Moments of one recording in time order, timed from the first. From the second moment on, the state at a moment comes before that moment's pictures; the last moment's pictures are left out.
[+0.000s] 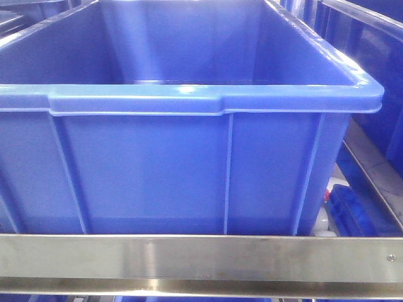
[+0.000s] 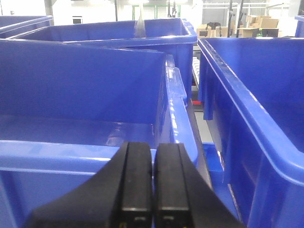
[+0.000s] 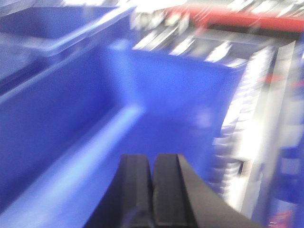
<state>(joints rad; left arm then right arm) 0.01 -0.01 0.00 0.00 0.00 -0.06 0.40 0.91 -0.65 -0.09 -0.12 0.15</state>
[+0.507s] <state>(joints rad) 0.01 -0.01 0.00 0.00 0.00 -0.06 0.10 0.42 -0.35 -0.09 -0.04 0.15</state>
